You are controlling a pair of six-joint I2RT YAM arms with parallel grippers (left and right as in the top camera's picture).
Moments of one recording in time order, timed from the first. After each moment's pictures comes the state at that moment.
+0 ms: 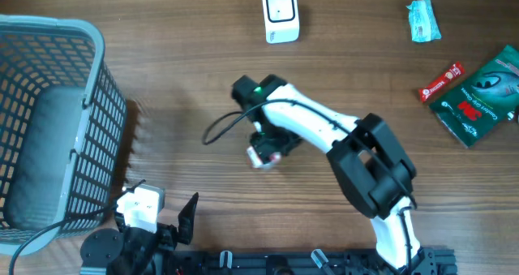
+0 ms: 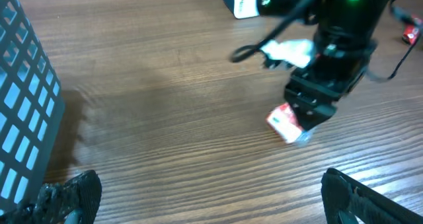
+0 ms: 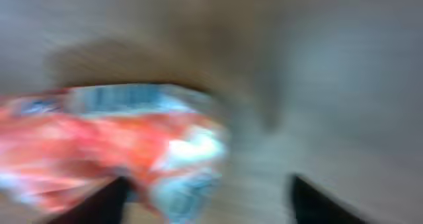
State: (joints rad) left arm -0.06 0.01 0.59 -1.06 0.21 0.03; right arm 0.73 2.15 1.57 -1.20 0.07 0.16
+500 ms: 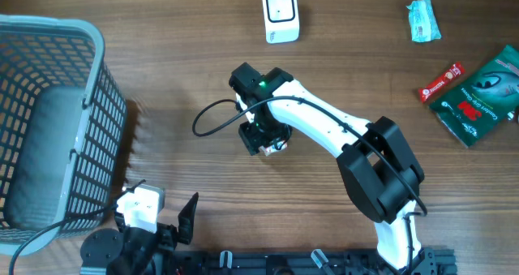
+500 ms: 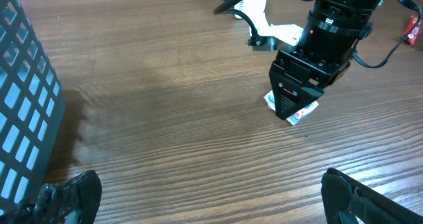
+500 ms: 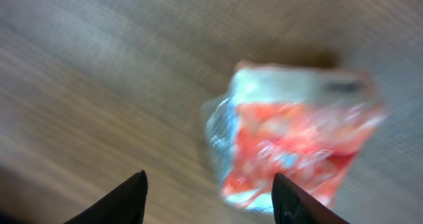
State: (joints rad) left arm -0.06 0.01 0.59 -1.06 0.21 0.03; right arm 0.72 2.10 1.59 -1.10 -0.19 0.21
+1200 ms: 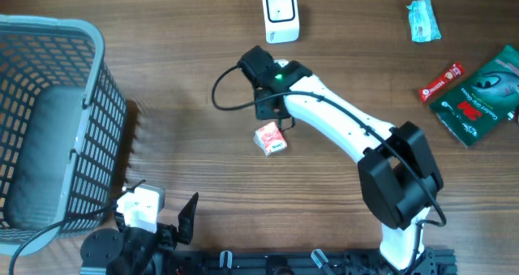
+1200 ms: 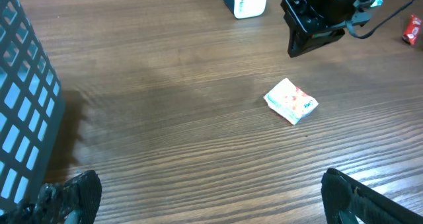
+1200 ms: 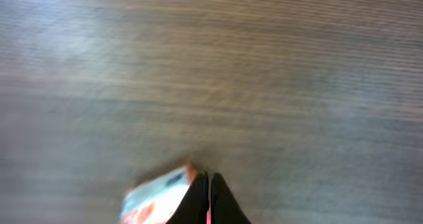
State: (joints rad) left arm -0.06 0.01 0.59 -1.06 0.21 0.03; right arm 0.66 2.02 1.56 -0.90 0.18 0.56
